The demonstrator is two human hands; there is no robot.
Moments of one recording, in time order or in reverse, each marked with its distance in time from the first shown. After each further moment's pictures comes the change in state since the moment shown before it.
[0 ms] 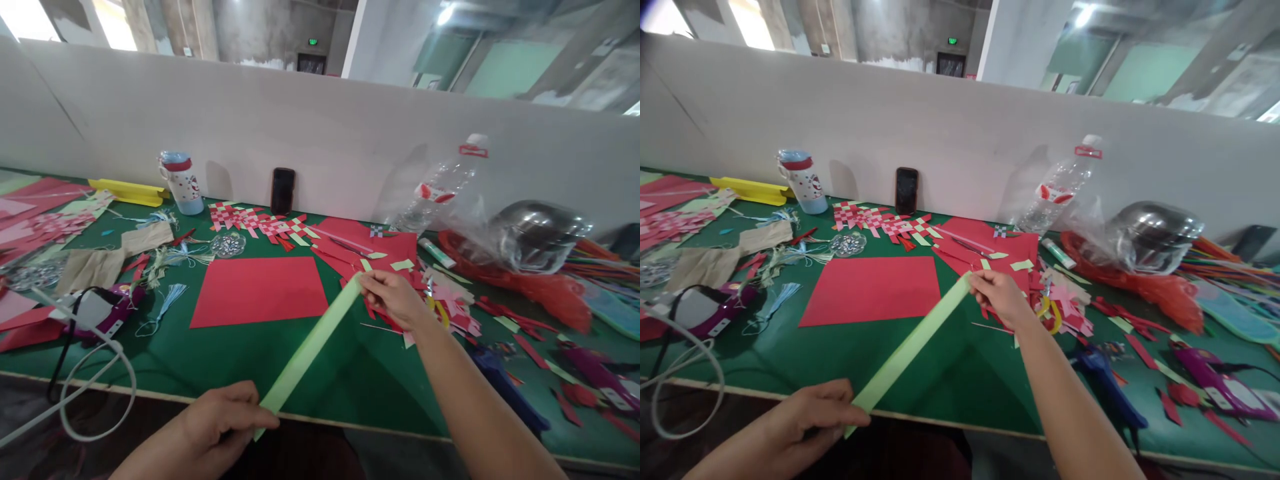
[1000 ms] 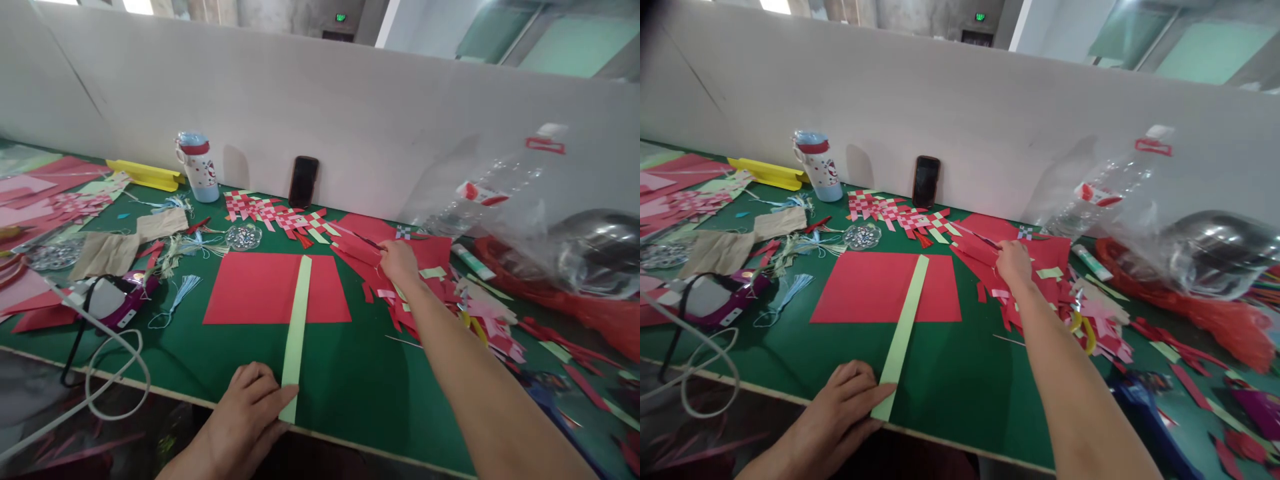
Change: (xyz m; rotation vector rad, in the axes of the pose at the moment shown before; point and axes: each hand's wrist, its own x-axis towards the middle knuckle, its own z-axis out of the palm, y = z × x) left_hand 0.022 -0.035 0.031 0.473 0.337 0.203; right_hand 0.137 0.038 0.011 -0.825 0.274 -0.121
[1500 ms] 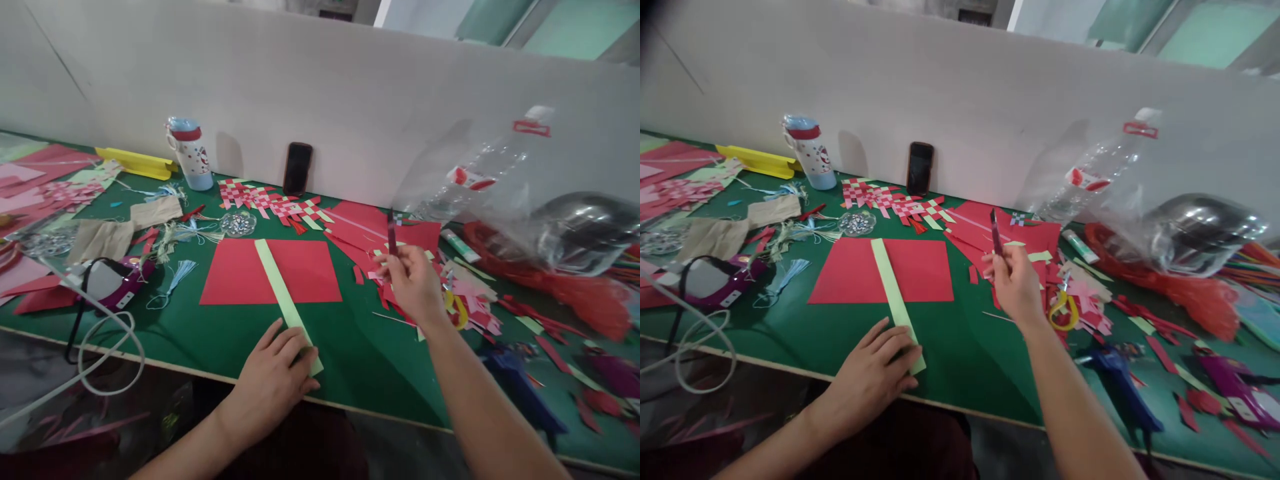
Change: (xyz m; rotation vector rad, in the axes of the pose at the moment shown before) left_hand 0.038 0.022 0.024 0.253 0.051 0.016; right_hand -0.123 -0.035 -0.065 0.674 0.099 -0.027
